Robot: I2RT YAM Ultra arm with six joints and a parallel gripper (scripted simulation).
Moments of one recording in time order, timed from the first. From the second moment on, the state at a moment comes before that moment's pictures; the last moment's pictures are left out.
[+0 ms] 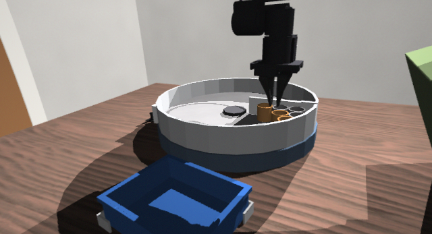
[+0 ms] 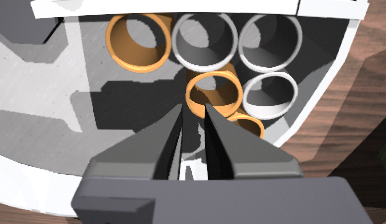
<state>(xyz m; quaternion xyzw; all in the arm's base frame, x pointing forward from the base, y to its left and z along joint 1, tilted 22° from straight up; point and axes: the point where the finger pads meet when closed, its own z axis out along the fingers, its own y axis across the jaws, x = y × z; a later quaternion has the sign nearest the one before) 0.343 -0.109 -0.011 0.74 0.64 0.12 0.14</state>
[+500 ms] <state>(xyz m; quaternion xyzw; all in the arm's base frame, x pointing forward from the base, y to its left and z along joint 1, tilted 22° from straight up) 0.345 -0.110 -0.021 0.75 0.64 0.12 0.14</state>
